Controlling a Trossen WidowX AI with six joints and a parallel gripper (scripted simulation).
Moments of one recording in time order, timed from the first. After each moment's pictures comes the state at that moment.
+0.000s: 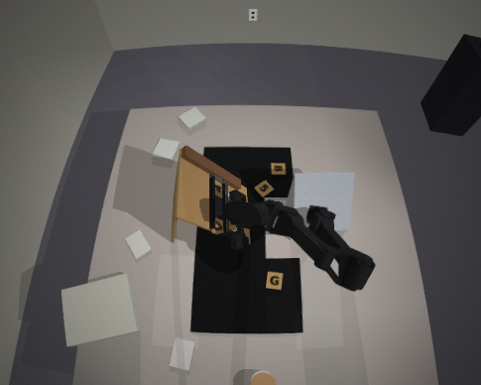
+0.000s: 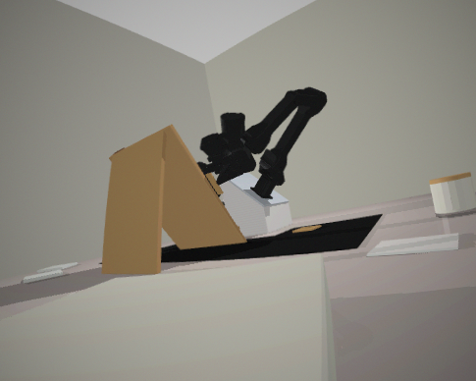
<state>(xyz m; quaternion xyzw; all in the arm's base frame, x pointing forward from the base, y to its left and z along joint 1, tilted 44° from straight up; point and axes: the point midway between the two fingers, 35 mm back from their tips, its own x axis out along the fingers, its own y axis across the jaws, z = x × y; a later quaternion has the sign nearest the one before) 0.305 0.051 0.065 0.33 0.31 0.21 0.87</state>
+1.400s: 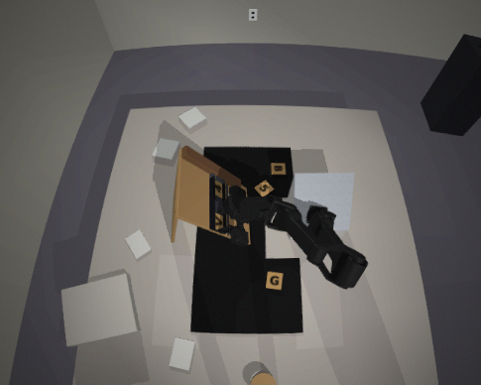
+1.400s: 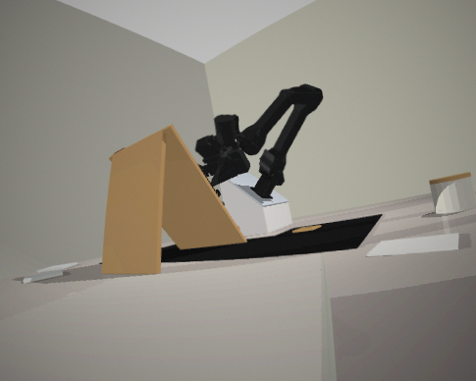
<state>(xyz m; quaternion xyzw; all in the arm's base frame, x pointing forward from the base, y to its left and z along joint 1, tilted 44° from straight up) 0.308 0.039 0.053 0.33 0.31 0.21 0.87</state>
